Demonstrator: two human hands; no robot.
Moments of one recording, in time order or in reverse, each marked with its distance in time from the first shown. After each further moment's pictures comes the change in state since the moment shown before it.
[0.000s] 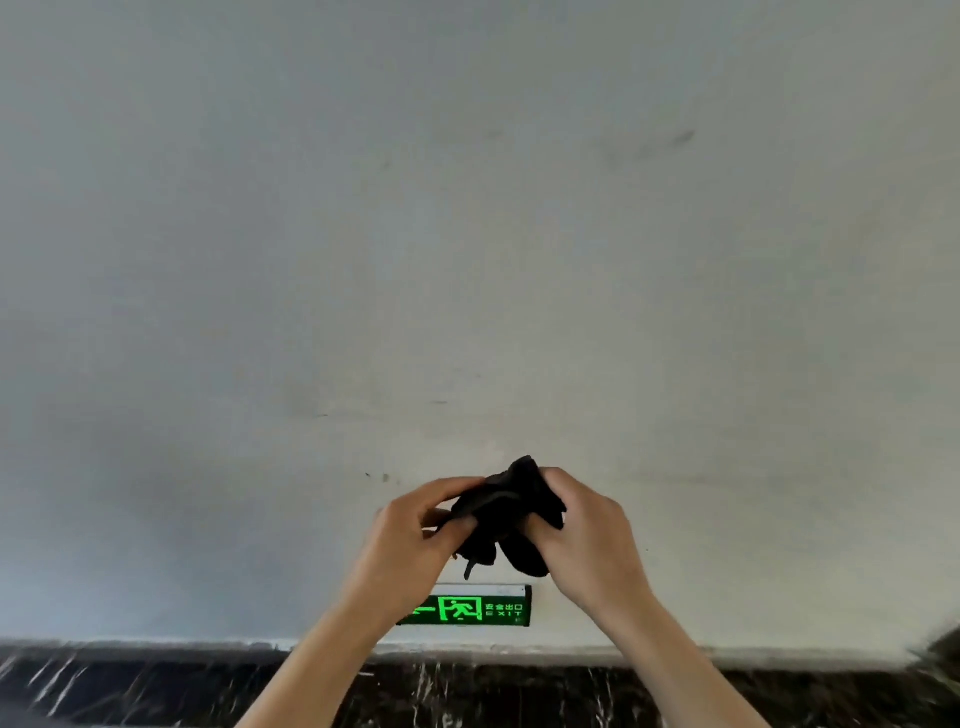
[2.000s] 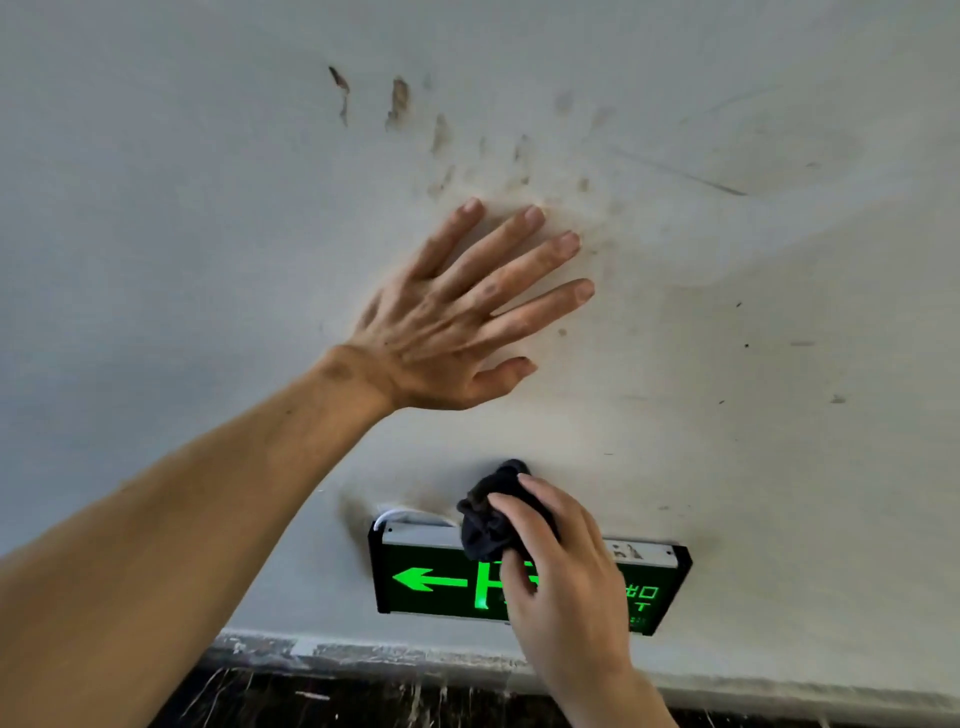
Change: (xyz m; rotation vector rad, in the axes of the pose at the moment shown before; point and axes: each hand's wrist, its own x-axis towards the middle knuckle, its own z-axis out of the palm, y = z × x) left_hand 0.250 -0.470 0.053 1.265 0.565 1.389; right_hand 0.063 0.380 0.473 -0.339 0.347 -0.411
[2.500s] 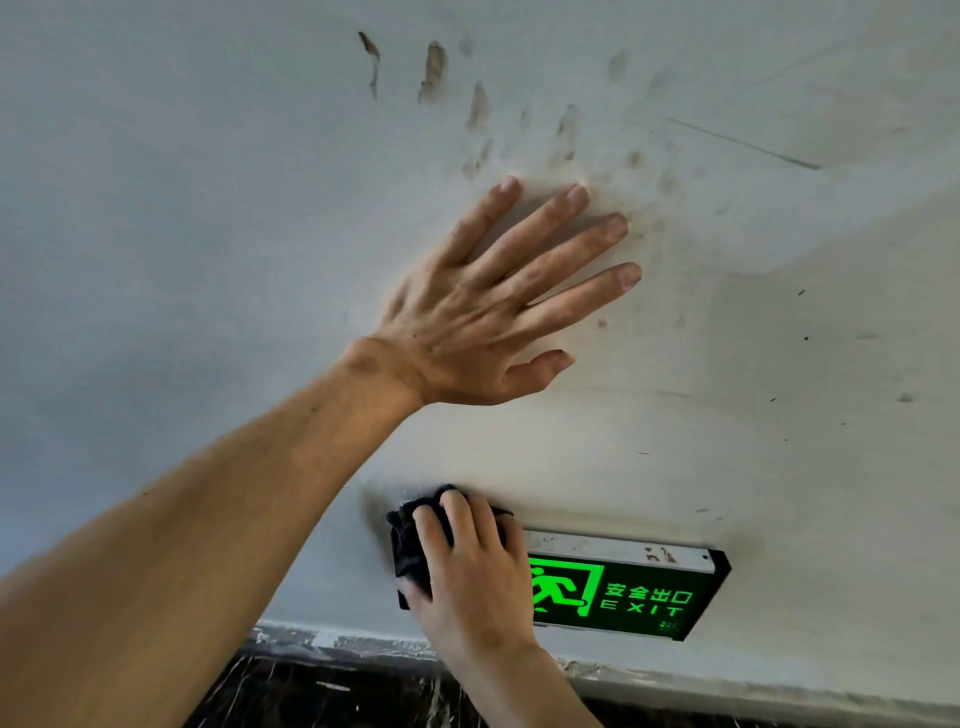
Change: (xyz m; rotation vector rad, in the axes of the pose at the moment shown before) left_hand 0.001 0.000 0.001 0.031 -0.028 0.006; right_hand 0.004 -0.041 0.082 -0.223 -0.449 -0.064
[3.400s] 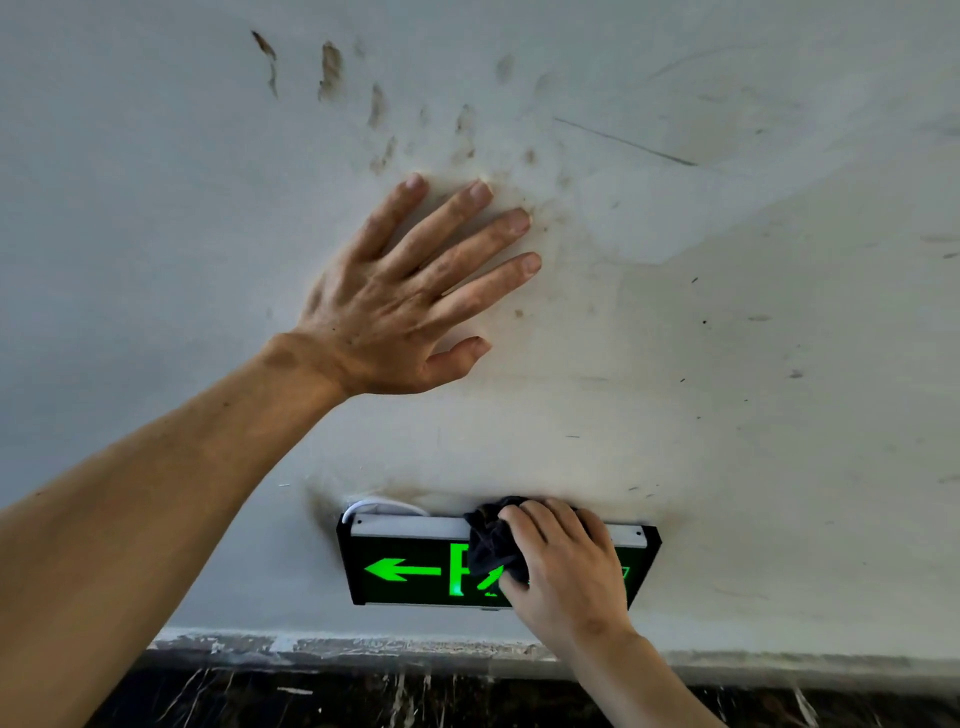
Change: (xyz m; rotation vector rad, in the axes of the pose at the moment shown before) left_hand -0.003 -0.002 0.005 0.064 0.040 -0.004; right_hand -0.047 0.120 -0.015 -0.114 0.159 0.013
